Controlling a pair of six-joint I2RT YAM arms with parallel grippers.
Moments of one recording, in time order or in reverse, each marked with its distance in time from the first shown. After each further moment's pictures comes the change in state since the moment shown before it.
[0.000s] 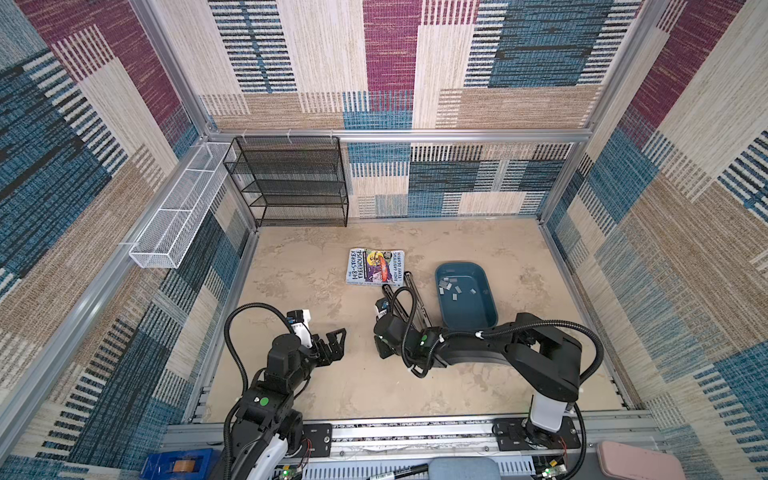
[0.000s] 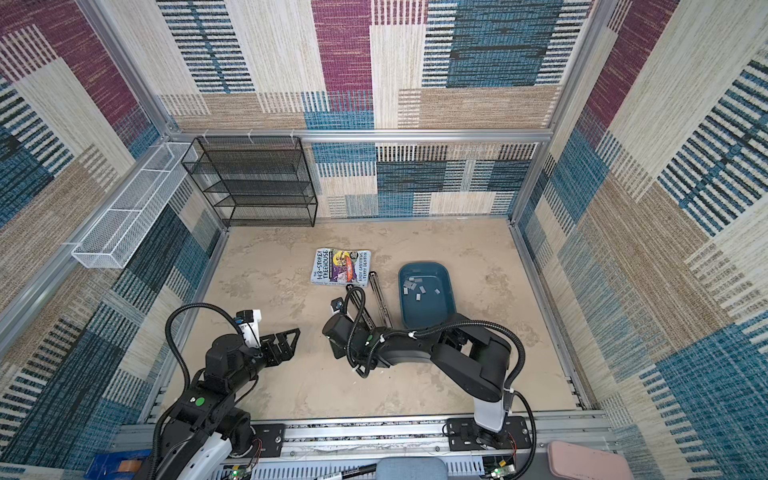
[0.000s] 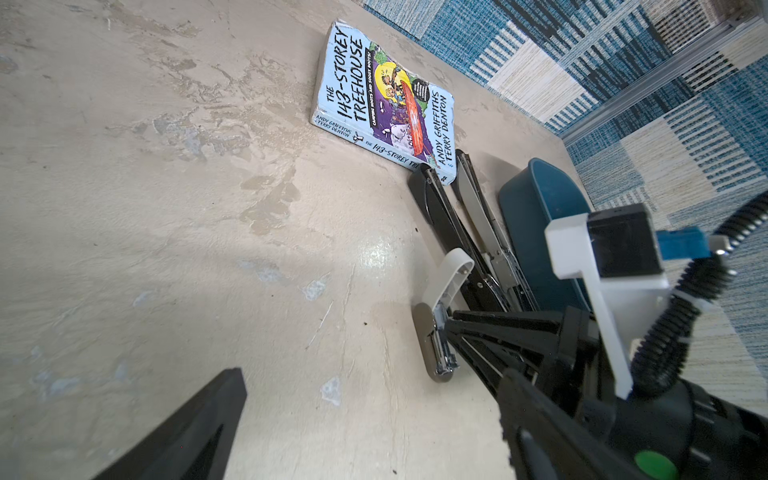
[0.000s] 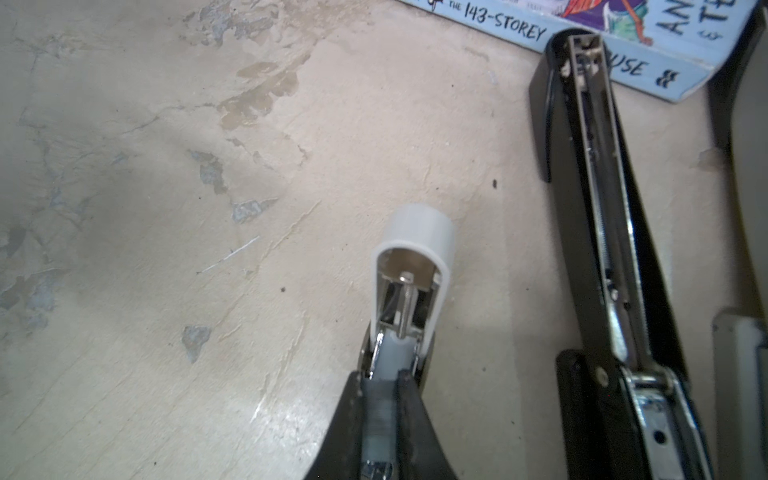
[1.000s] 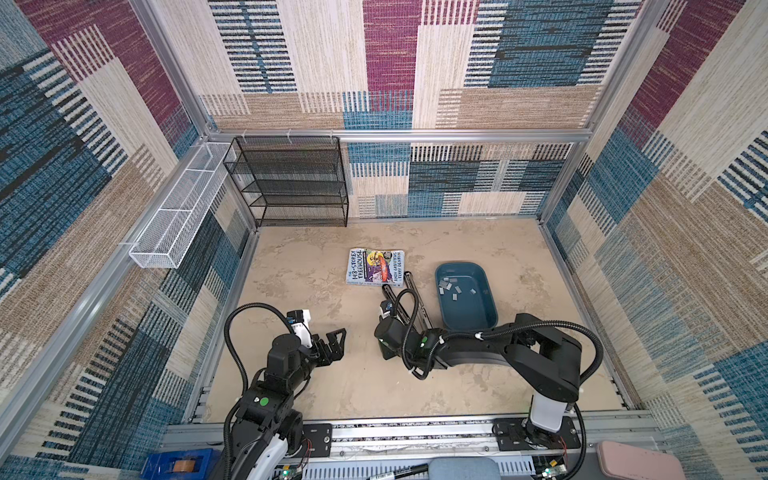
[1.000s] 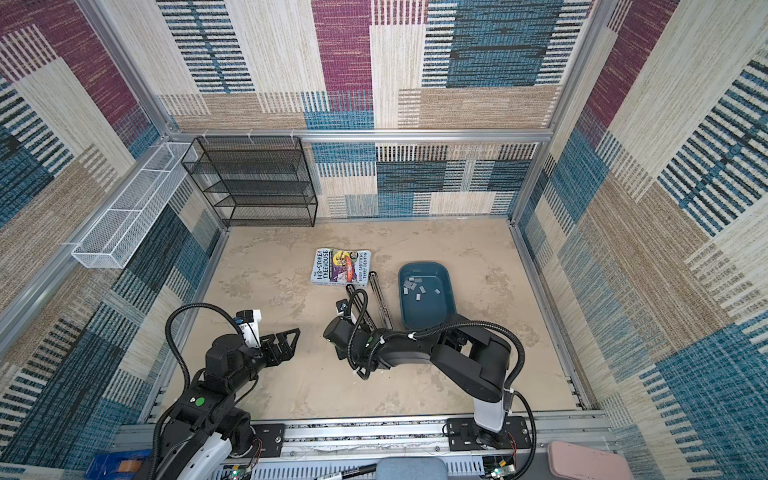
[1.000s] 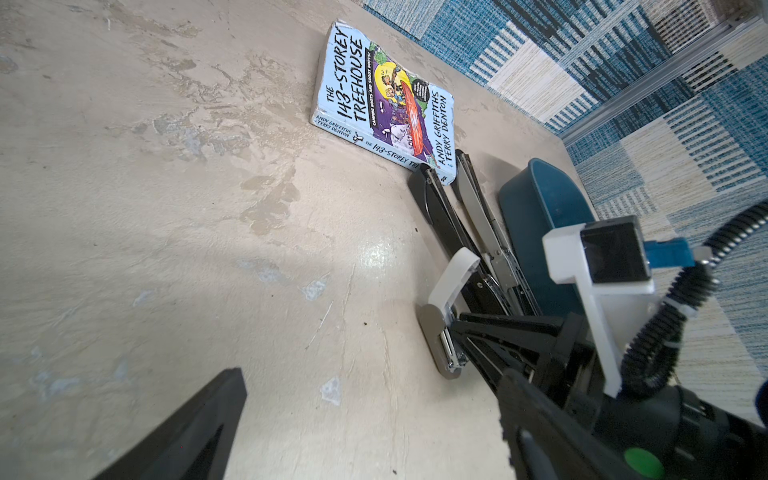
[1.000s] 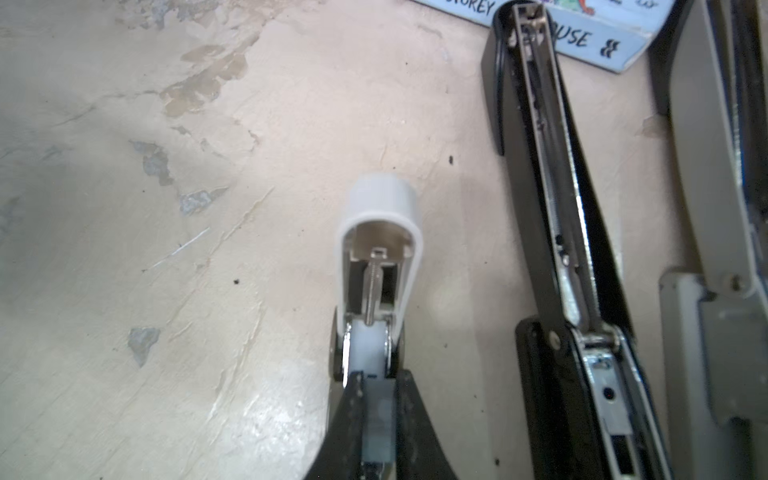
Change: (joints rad) left arm 0.000 -0.001 0.000 0.000 0.000 0.000; right arm 0.013 -0.004 -0.012 -0.045 0.063 0.045
